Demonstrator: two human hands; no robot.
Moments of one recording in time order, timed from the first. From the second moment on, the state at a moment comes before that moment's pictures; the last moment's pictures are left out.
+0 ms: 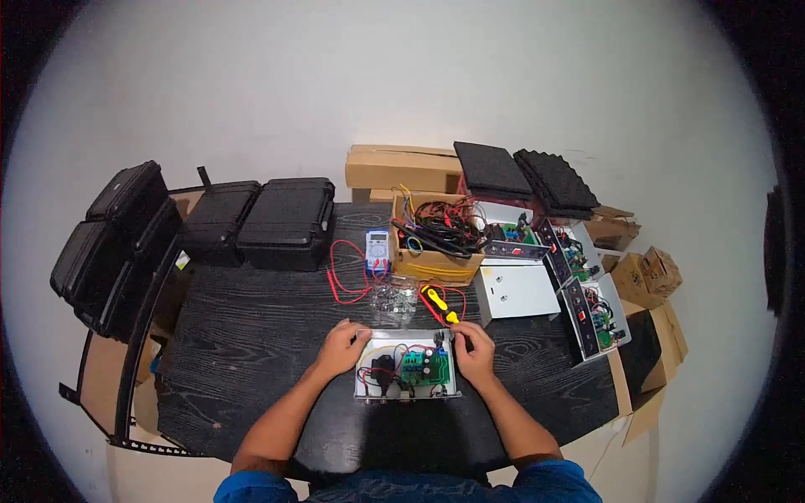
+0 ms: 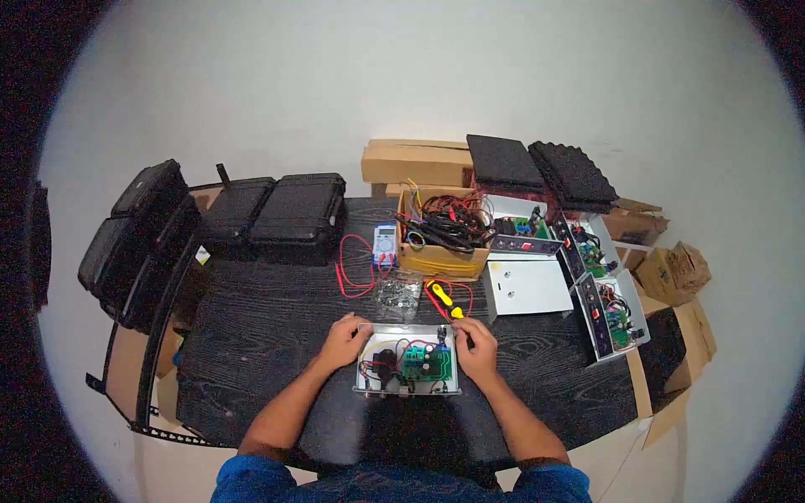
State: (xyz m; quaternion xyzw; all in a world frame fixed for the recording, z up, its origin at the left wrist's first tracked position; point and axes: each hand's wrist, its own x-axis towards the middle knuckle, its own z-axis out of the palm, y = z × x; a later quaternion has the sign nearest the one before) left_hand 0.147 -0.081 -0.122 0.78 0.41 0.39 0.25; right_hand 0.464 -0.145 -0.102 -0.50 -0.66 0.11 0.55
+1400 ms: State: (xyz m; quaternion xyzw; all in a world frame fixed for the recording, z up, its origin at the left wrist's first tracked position) left_hand 0.145 -0.088 -0.121 0.75 0.43 0.44 0.24; right_hand 0.459 -0.142 -0.094 -0.49 -0.71 0.10 0.50
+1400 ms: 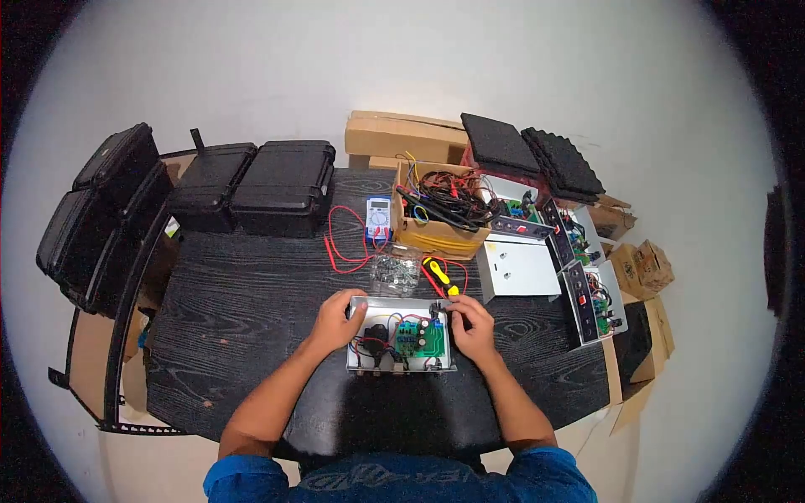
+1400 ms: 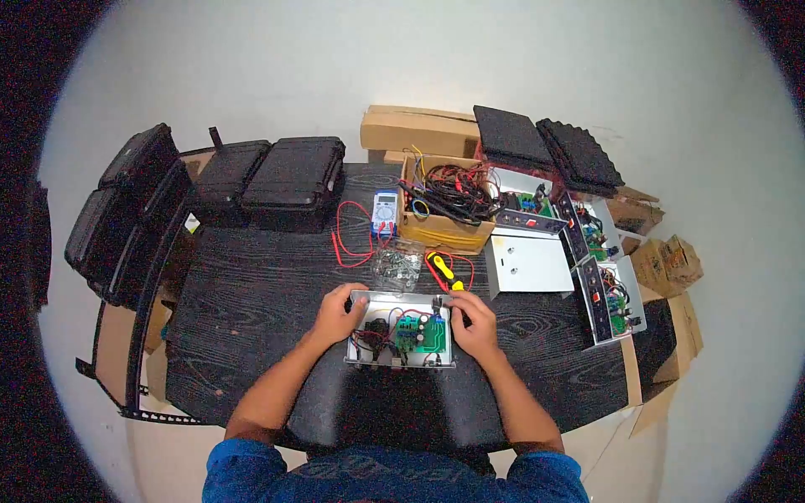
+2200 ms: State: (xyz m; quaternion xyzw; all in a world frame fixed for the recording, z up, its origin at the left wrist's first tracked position) left_hand 0.143 -0.087 -0.119 0.75 0.44 0.42 0.25; right_hand 0.446 -0.035 0.045 -0.50 -0.80 0.11 0.30
